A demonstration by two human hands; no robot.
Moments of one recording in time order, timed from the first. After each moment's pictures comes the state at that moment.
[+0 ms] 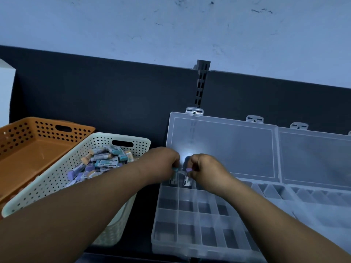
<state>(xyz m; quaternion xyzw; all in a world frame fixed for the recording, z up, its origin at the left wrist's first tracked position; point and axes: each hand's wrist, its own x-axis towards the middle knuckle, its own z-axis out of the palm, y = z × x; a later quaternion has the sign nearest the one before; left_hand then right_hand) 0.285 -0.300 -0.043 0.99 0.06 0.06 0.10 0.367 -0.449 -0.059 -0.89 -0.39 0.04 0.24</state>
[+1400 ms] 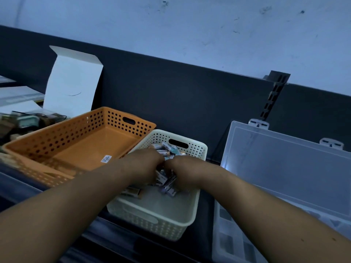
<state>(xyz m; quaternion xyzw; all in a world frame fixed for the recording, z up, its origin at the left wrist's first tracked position) 0.165 -0.186 -0.045 0.98 0.18 -0.04 0.07 0.271 -0.288 -0.034 -0.77 -0.63 0.09 -0.10</state>
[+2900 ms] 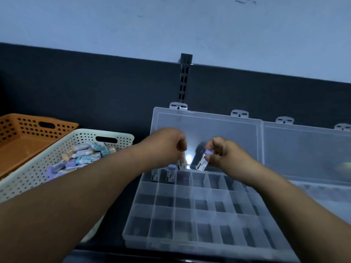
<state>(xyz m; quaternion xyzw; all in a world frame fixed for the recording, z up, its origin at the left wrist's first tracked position) 0.299 -0.353 0.001 0.96 0.06 0.10 0.25 0.397 -0.527 -0.021 -0.85 -0.35 0.09 0.39</state>
